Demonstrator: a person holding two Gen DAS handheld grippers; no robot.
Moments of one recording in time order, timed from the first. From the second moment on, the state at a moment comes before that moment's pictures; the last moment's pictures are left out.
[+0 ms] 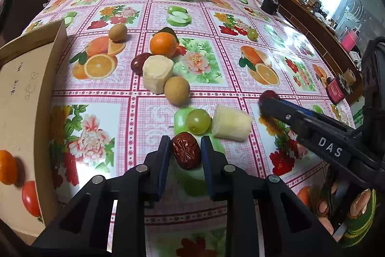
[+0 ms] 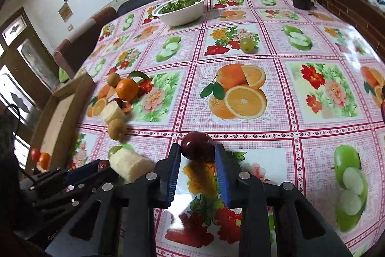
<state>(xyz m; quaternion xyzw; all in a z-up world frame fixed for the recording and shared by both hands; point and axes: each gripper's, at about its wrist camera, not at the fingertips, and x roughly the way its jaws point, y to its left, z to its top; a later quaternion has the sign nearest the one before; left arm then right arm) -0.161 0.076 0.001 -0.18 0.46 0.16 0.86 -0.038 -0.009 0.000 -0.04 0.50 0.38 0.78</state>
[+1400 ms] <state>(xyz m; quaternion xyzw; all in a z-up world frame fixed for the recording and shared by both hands) -0.262 0.104 0.065 -0.18 0.37 0.27 0.87 -0.136 -0.011 0.076 -0.04 0.43 0.48 0.77</state>
